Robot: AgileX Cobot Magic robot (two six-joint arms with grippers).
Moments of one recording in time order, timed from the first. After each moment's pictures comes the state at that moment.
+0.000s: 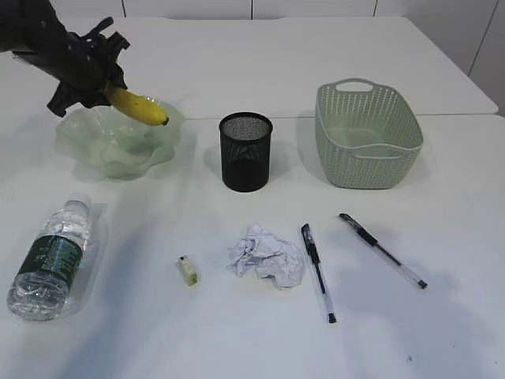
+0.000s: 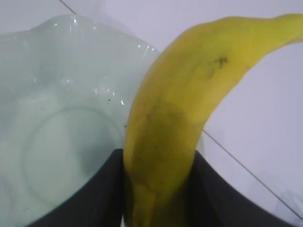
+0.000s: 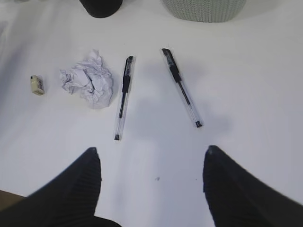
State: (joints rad) left arm -0.14 2.19 -1.77 -0.03 0.43 -0.95; right arm 0.01 0.95 -0.89 0.33 0.98 -0.22
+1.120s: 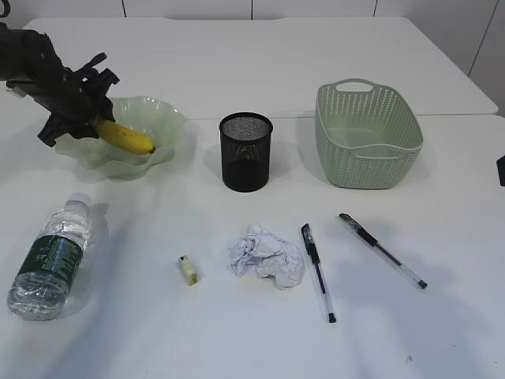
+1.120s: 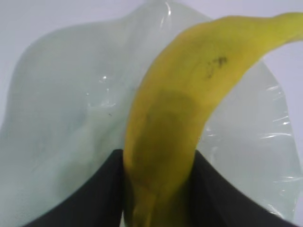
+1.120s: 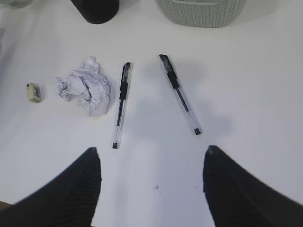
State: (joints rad) left arm -0.08 2.29 -1.78 -0.03 0.46 -0.95; right arm 0.01 0.99 -0.89 0.34 0.94 -0.22
